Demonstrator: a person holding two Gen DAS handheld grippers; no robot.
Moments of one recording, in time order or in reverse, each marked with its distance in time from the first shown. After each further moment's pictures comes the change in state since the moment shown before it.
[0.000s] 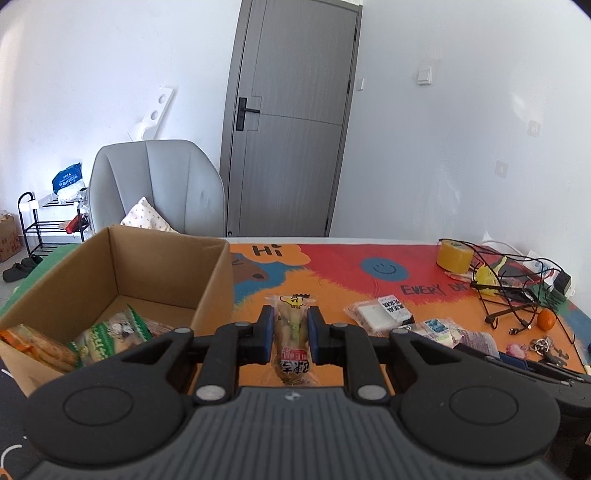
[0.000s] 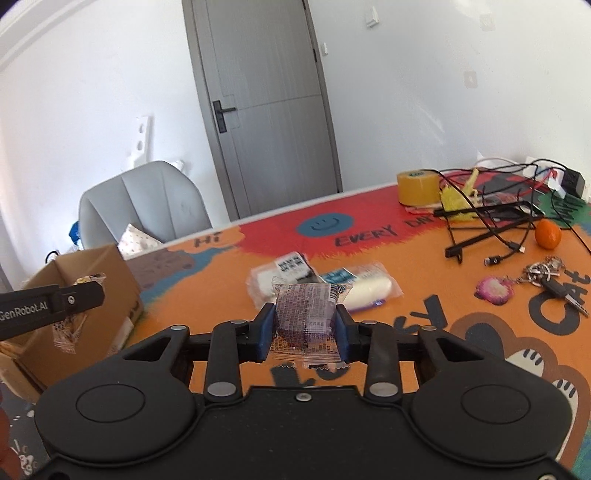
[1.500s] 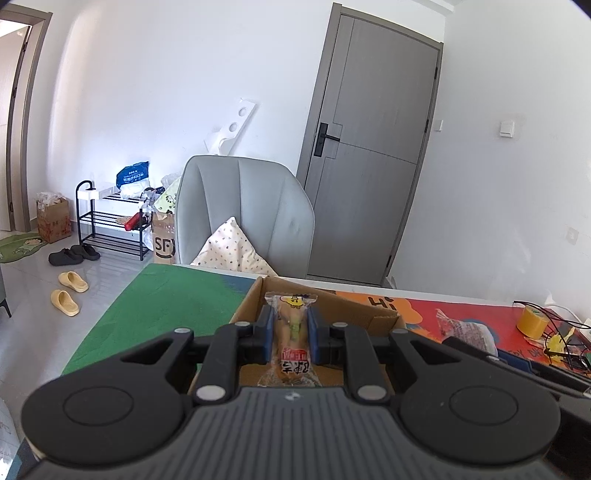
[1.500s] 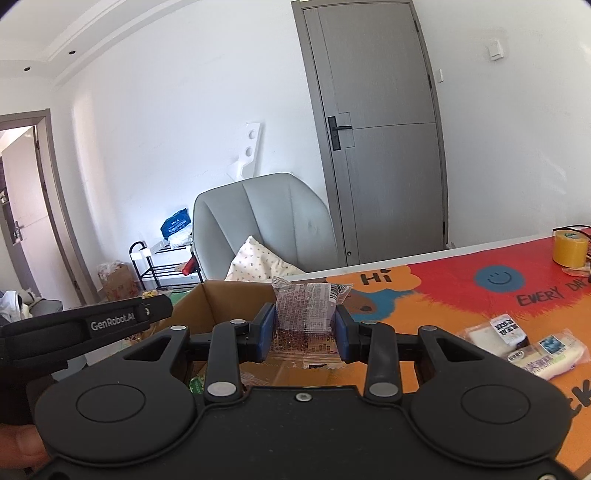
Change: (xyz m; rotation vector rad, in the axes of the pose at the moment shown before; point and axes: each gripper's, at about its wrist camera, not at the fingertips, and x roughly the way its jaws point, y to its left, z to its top) left arm 0.000 0.133 0.040 -0.145 -0.065 0.154; right arm 0.019 0.160 0.027 -0.139 -0.056 0.275
